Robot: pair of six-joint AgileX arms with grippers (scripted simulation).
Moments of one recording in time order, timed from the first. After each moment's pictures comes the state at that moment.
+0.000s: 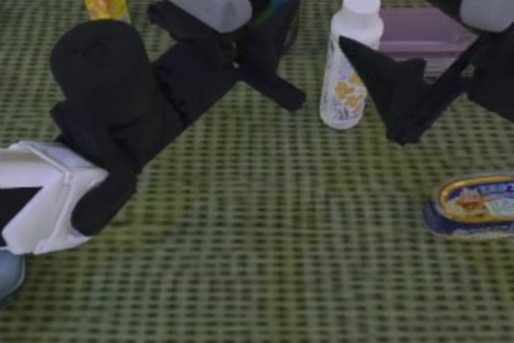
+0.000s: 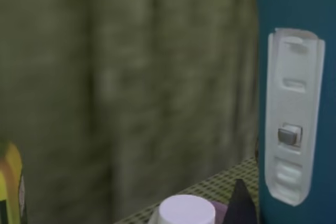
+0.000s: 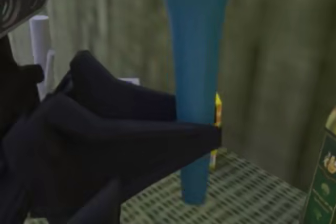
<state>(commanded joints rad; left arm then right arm) -0.62 1.57 0.72 0.96 0.16 -0.03 0.48 1.15 0.69 0.41 -0.33 -0.05</state>
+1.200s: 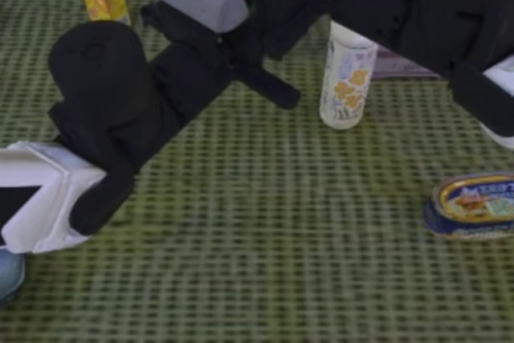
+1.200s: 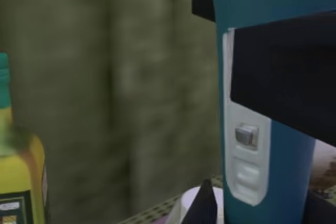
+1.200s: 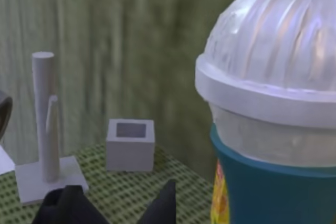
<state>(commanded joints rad) -0.62 1.57 0.72 0.96 0.16 -0.03 0.61 1.61 1.06 0.52 -0.25 -0.06</state>
